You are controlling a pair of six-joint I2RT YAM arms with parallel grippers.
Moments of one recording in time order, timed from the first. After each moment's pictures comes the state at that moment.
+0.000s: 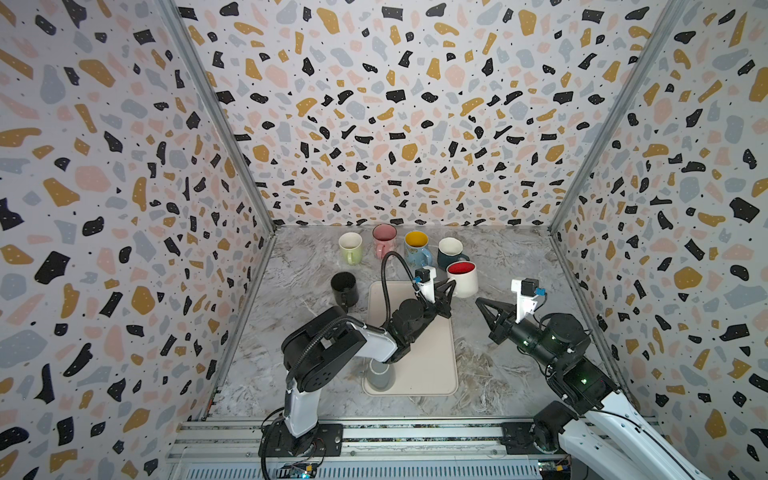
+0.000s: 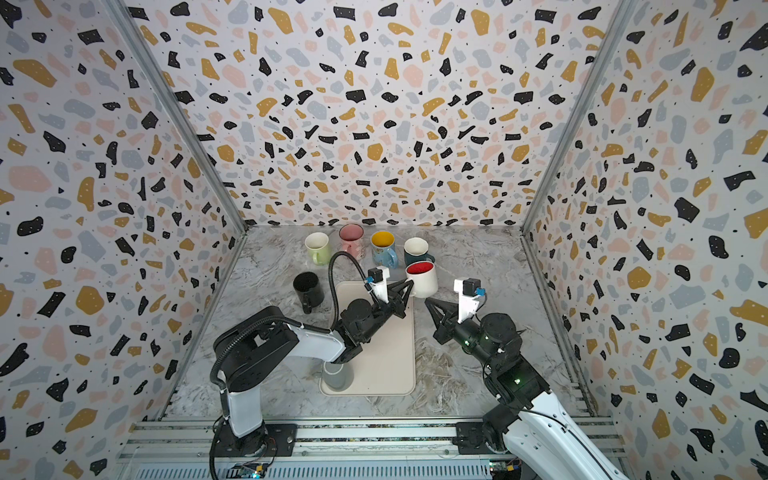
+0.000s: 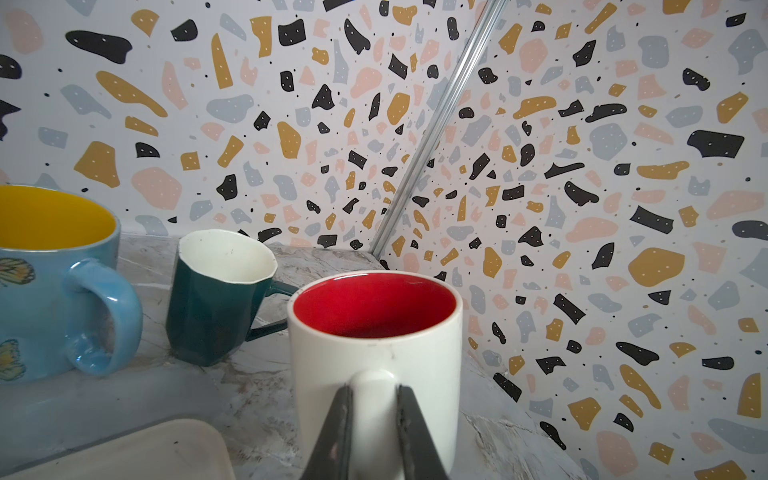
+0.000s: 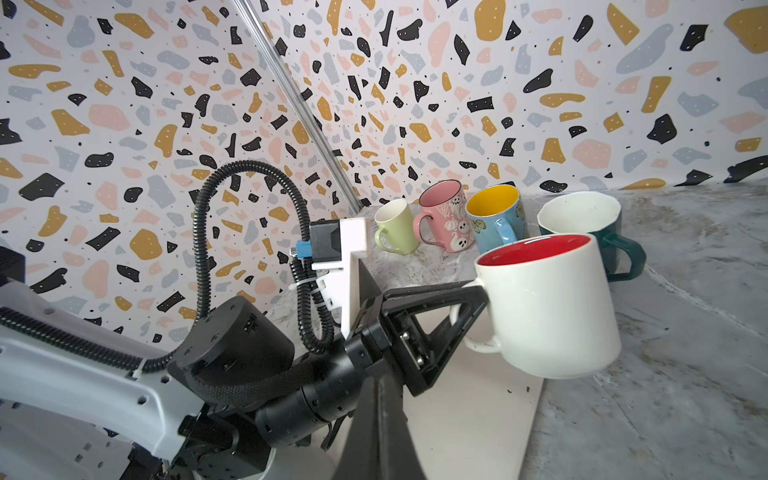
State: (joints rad) left arm -0.92 1.93 0.87 1.16 -0.16 -0.45; right arm 0.55 0.57 0.52 -0.01 -0.21 0.44
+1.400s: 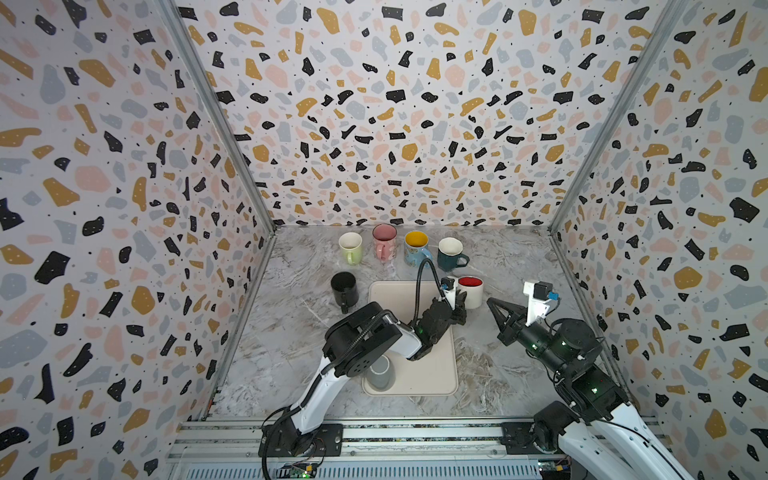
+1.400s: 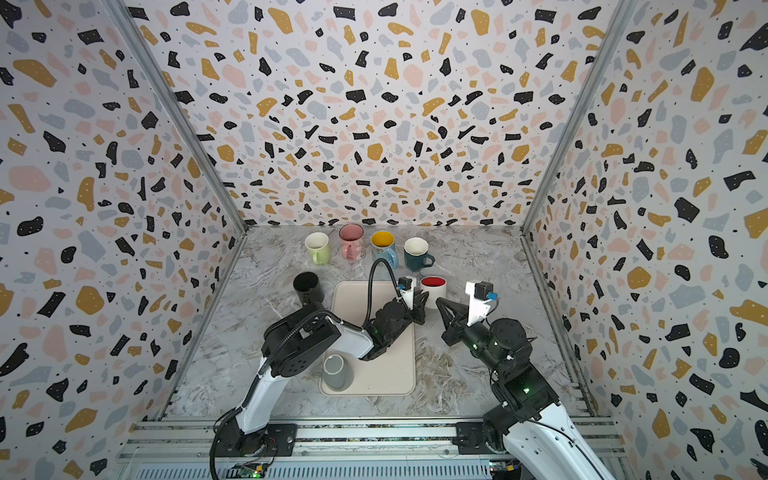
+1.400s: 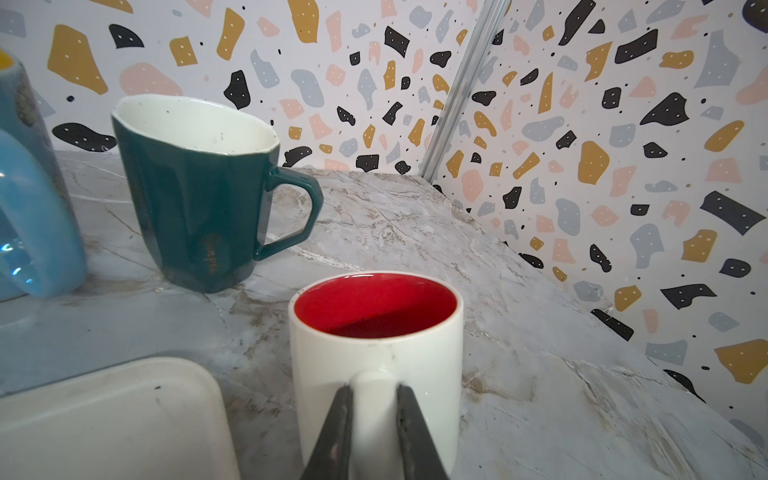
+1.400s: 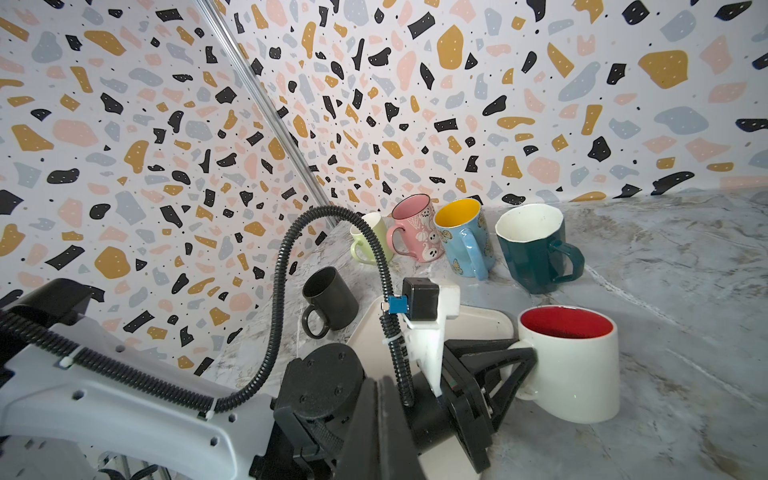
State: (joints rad) left arm -0.97 2.22 1.11 0.99 -0.28 -0.36; right arm 0.51 0.49 0.52 -0.09 -0.17 0.42
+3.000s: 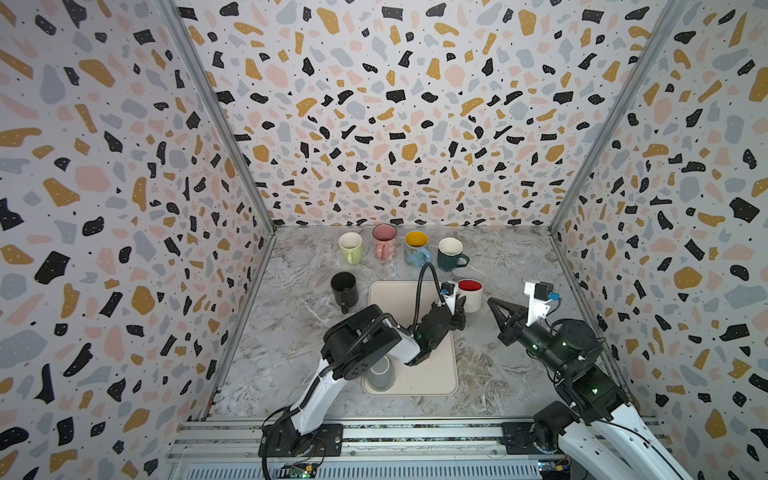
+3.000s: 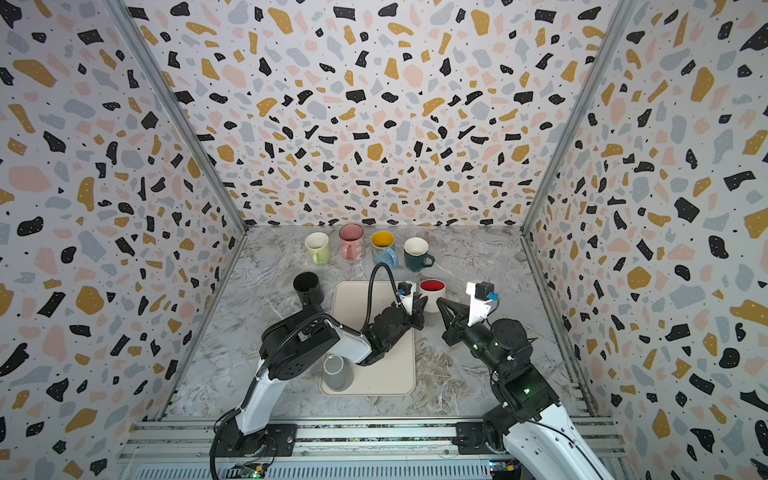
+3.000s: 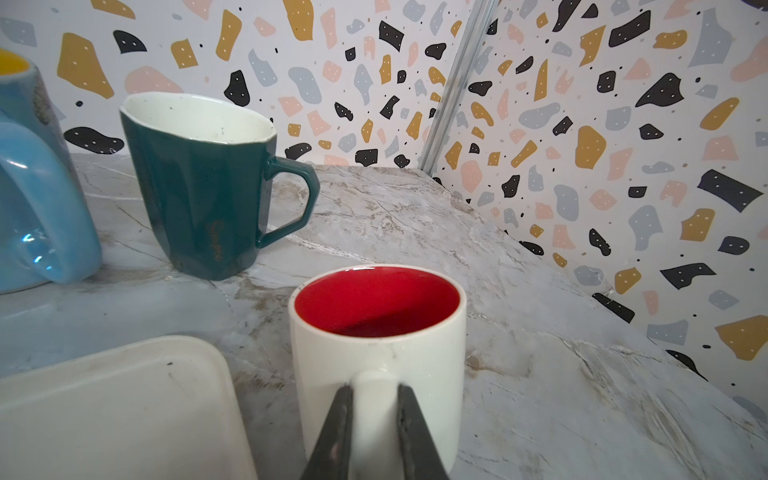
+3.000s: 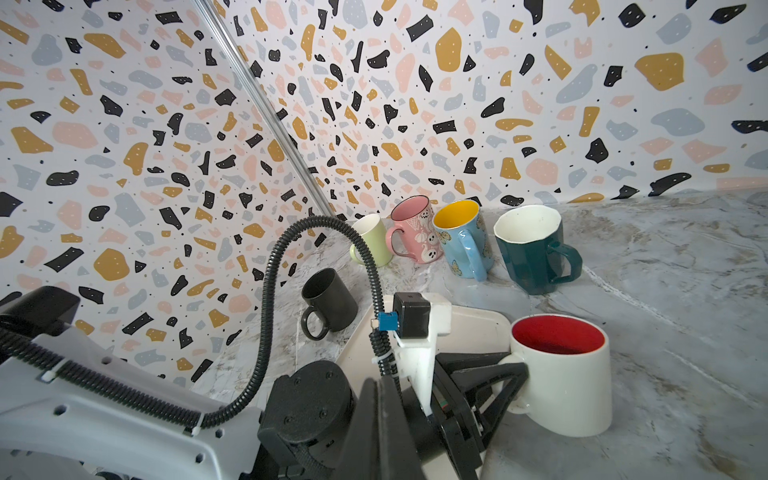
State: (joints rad) left arm -0.99 2.20 1.05 1.01 -0.29 -0.35; right arm 0.50 0.49 0.52 -0.09 -0.17 0.43
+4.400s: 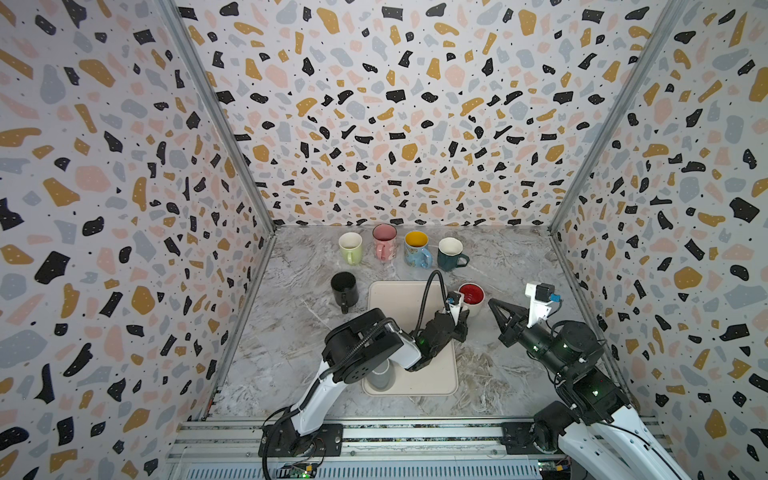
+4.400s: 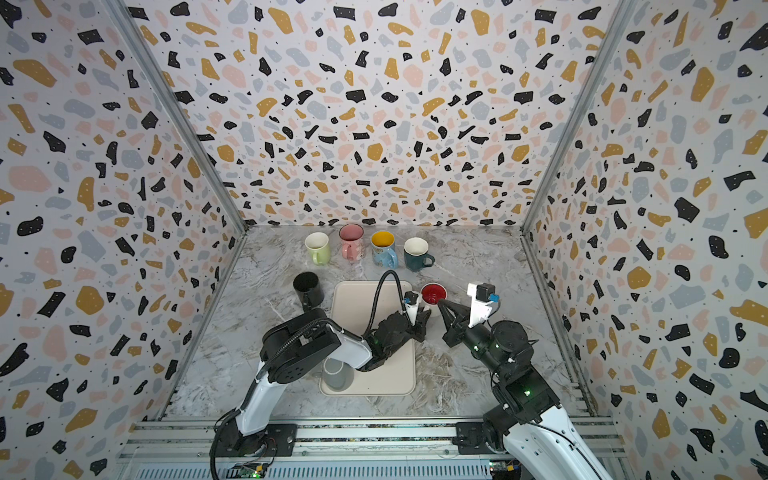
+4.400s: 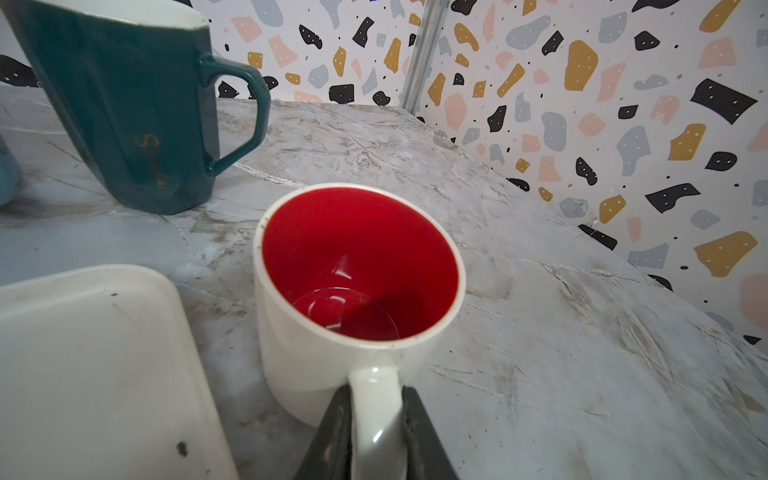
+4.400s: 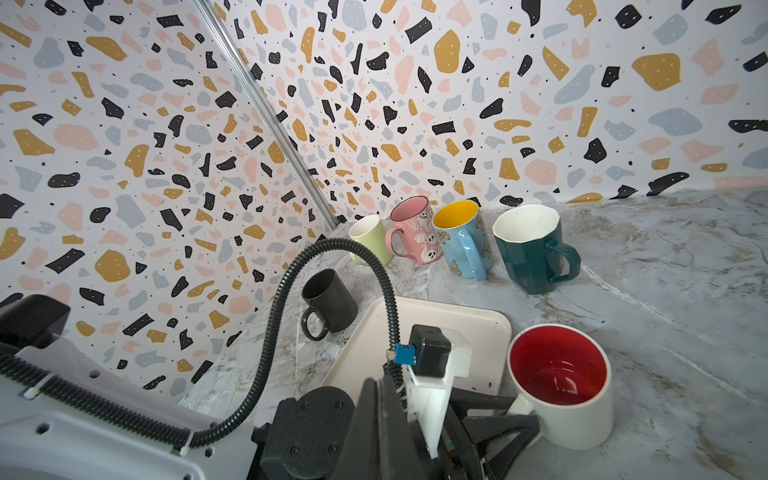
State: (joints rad) left arm -1.02 2.20 1.04 0.90 -0.25 -0.35; right arm 0.50 0.47 0.51 -0.09 -0.16 0.43
